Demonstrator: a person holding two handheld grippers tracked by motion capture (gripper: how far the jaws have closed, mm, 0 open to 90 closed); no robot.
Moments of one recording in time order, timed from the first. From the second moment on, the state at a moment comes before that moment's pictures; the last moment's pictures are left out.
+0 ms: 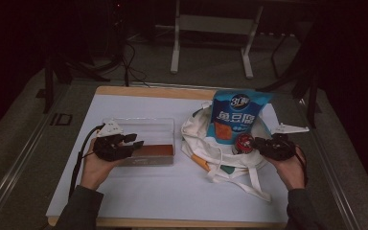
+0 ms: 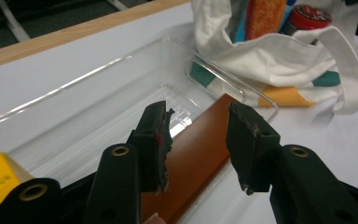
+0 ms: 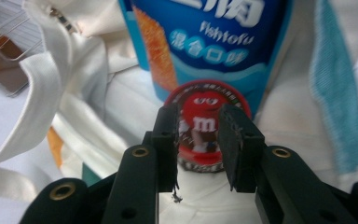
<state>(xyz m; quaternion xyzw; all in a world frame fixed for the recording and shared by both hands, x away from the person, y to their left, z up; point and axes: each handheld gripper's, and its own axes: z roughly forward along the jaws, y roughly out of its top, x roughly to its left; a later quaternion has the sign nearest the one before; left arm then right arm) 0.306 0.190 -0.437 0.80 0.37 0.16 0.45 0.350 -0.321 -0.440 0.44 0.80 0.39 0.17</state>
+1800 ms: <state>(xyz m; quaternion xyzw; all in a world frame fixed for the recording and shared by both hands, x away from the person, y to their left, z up) 0.272 0.154 -0.496 0.82 0.30 0.15 0.46 0.427 -0.312 -0.394 0.45 0.77 0.43 0.17</state>
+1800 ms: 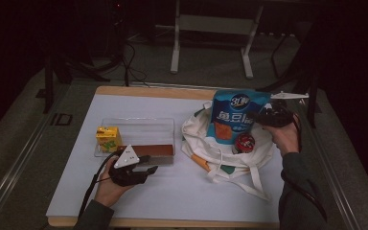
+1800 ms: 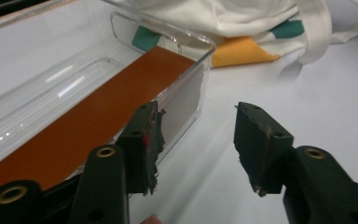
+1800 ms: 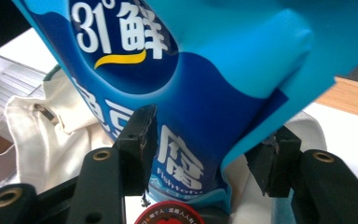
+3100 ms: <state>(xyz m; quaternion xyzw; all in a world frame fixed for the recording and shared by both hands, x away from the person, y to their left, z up) 0.278 0.146 -0.539 0.83 0.30 0.14 0.45 0.433 -0.294 -0.383 0.44 0.74 0.51 0.08</state>
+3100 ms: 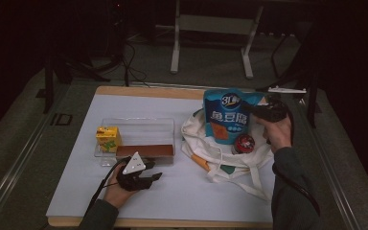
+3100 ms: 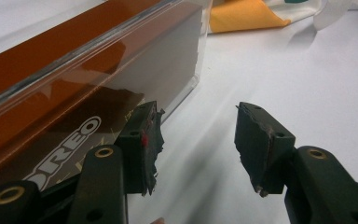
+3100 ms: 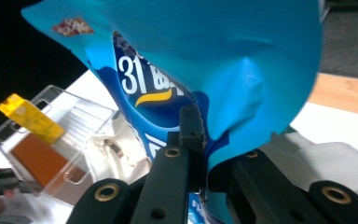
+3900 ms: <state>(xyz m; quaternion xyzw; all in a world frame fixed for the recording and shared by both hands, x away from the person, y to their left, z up) 0.278 0.148 -0.539 0.82 0.30 0.14 0.46 0.431 -0.281 -0.367 0.47 0.70 0.53 0.04</state>
